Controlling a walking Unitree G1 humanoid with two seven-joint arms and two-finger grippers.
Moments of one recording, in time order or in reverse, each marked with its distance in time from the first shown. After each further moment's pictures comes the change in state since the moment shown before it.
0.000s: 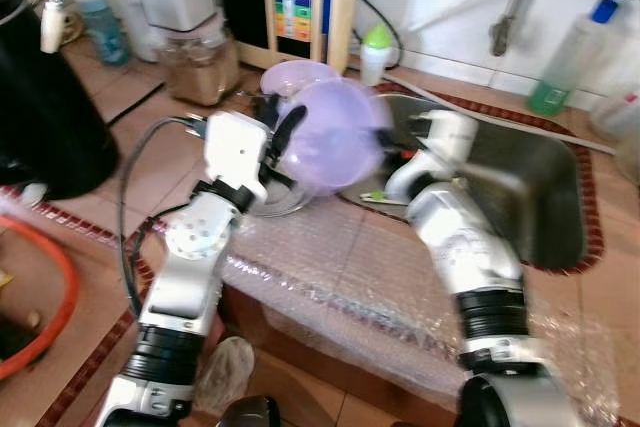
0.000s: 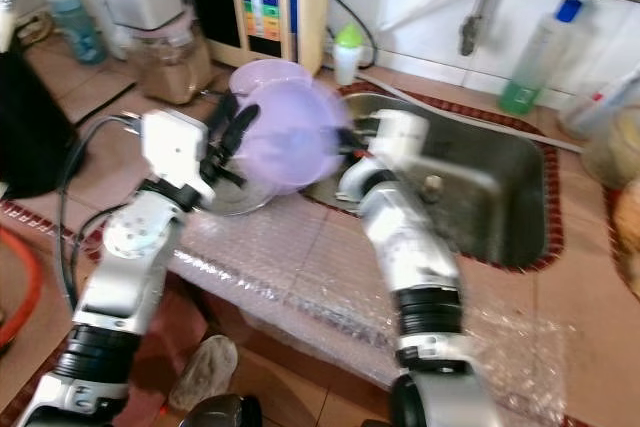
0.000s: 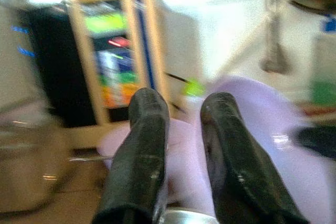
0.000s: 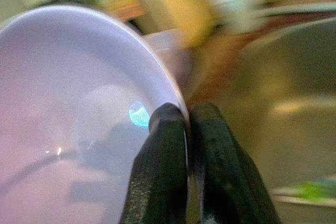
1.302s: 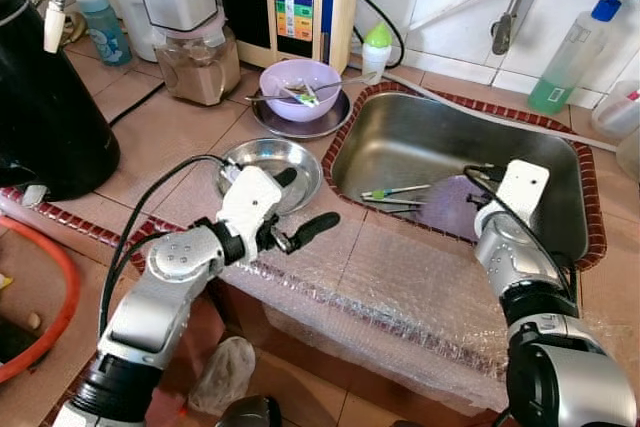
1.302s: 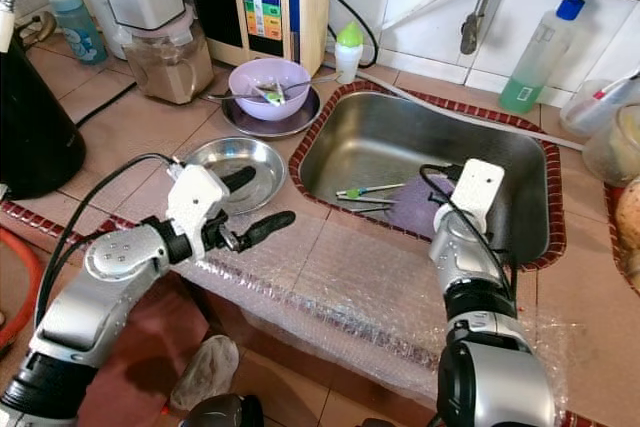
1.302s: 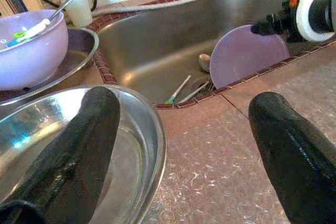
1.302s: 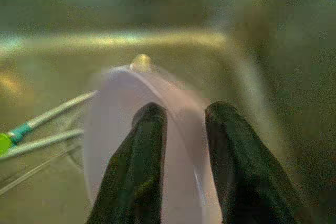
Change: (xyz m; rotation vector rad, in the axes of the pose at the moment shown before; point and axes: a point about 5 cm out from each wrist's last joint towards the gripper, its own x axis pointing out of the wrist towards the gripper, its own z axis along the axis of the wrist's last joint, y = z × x) left arm -0.042 -0.023 -0.032 -0.046 0.398 -0.491; right arm -0.019 -0.107 -0.012 -0.339 0.141 -0.704
